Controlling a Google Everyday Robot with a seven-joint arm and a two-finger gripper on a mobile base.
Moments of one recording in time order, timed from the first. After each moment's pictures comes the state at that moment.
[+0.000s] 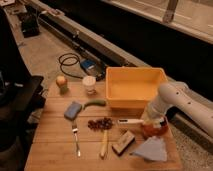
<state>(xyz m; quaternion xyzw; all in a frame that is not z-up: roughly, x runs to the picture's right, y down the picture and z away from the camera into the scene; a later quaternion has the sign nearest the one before) 0.233 0.172 0.789 -0.35 -0.12 0.08 0.93</state>
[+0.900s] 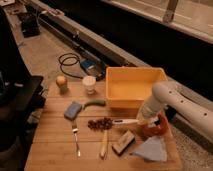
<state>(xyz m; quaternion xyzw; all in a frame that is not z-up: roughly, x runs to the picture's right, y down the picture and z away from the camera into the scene) 0.203 0.187 0.792 -0.37 -0.14 0.07 0.92</state>
